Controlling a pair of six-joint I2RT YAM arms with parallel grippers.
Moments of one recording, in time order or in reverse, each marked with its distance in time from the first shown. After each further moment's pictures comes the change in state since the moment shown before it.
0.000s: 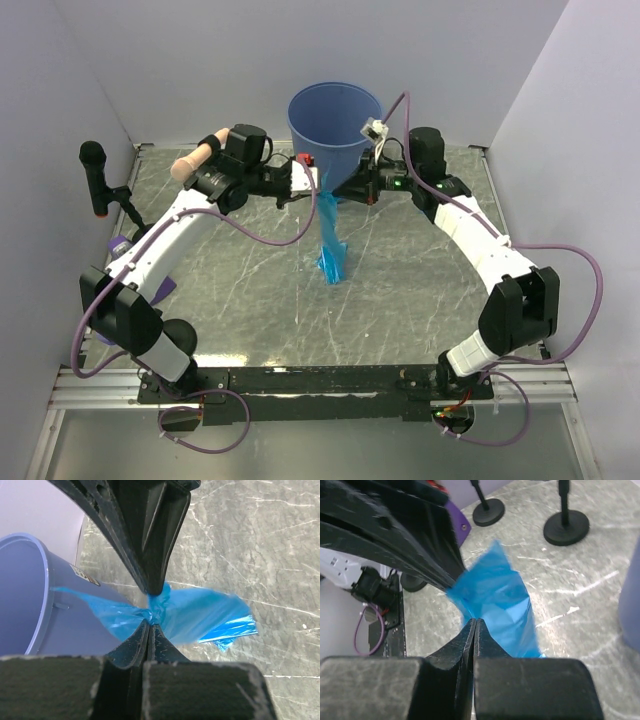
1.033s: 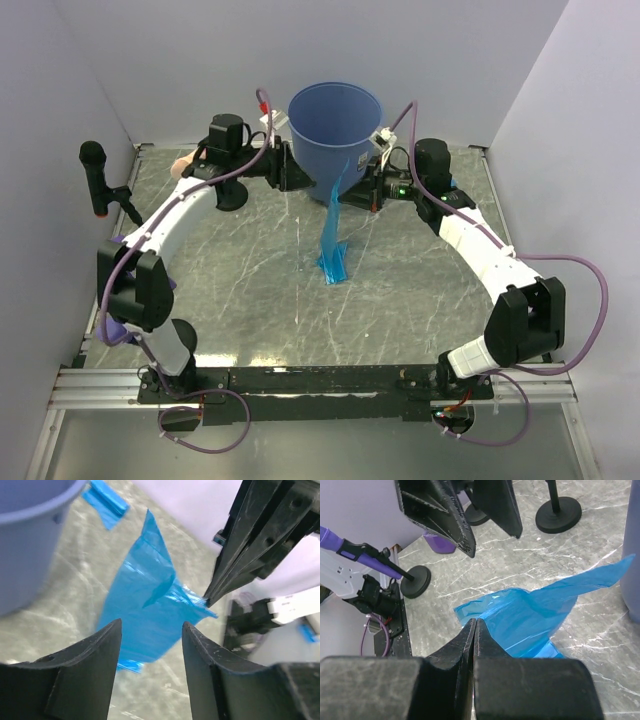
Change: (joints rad) left arm 0.171 0.129 -0.040 0.334 0.148 -1.103; right arm -0.027 -0.077 -0.143 0.094 0.058 0.118
